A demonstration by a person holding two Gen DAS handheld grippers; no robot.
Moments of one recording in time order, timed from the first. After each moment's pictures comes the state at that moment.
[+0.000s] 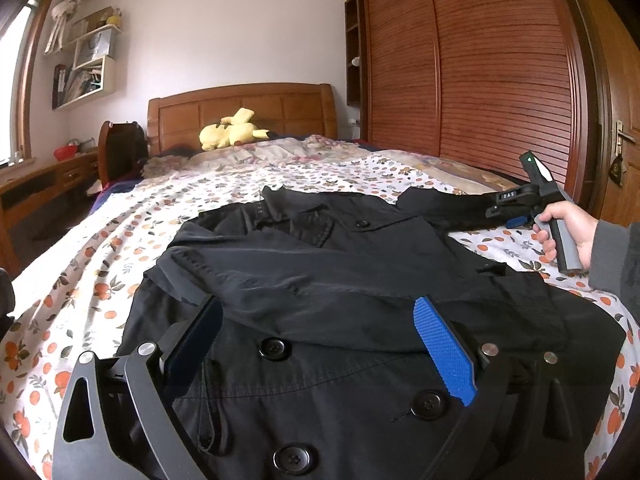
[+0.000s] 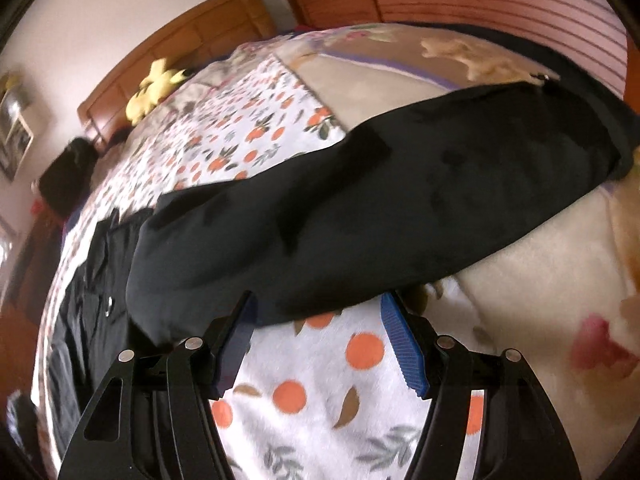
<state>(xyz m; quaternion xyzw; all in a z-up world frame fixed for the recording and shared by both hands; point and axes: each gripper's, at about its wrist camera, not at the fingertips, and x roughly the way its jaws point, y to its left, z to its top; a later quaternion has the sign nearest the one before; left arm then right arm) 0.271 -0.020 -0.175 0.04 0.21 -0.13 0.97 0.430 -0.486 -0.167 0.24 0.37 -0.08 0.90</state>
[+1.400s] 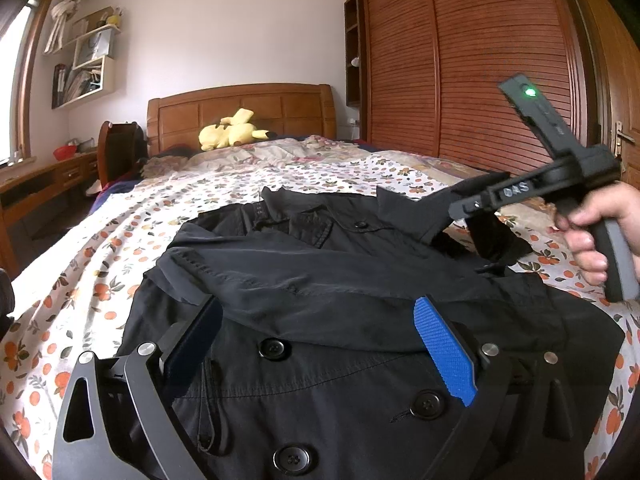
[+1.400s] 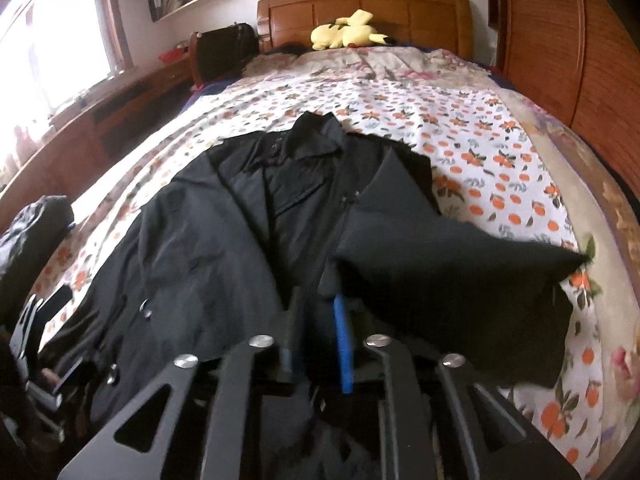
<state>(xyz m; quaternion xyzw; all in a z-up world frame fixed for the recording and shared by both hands) 0.270 -0.018 -0.174 0.04 0.21 -0.14 0.97 0.341 -0.246 -0.099 -0.01 0.37 0.14 0.92</state>
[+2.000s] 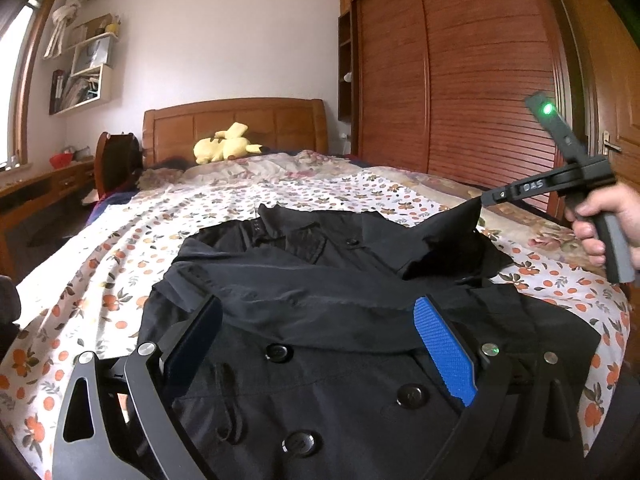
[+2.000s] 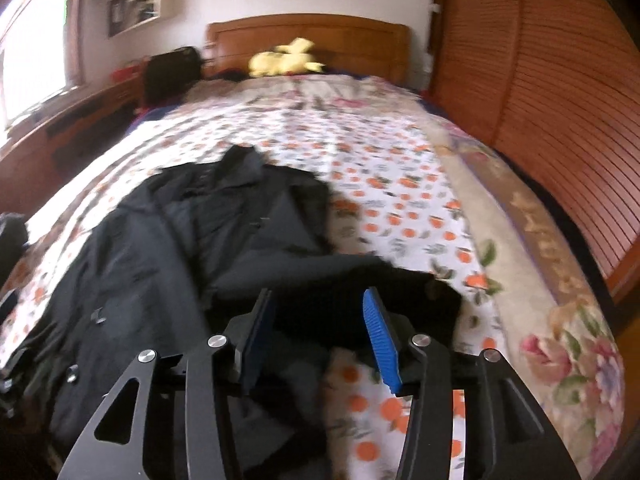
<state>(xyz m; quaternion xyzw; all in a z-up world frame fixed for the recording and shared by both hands) 0.241 -0.001 -0.151 0.03 0.18 -0.15 0.97 0.315 -0.304 -0.066 -0.03 0.33 0.00 0.94</state>
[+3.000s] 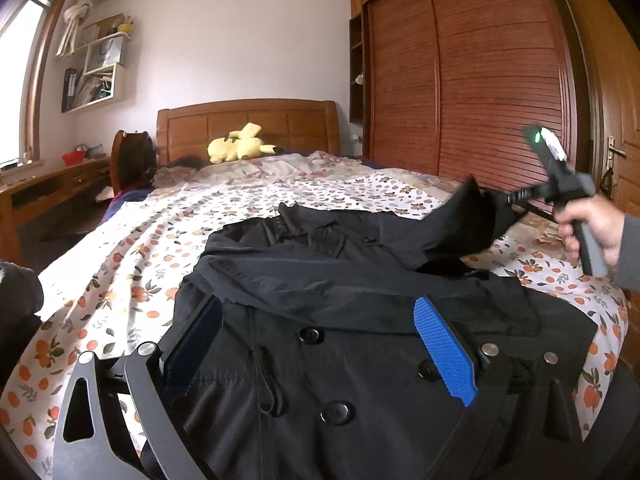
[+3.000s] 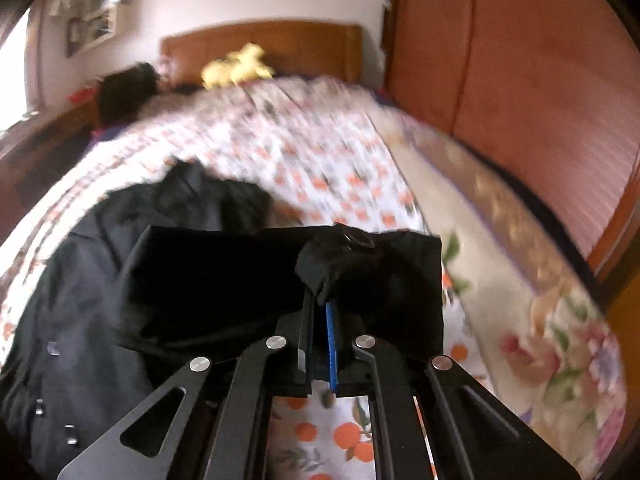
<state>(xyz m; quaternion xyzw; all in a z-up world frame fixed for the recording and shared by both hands) 0.216 0.031 -0.143 0.03 0.18 -0.14 0.97 0.322 -0.334 -0.066 -0.01 0.29 -0.04 0.95</state>
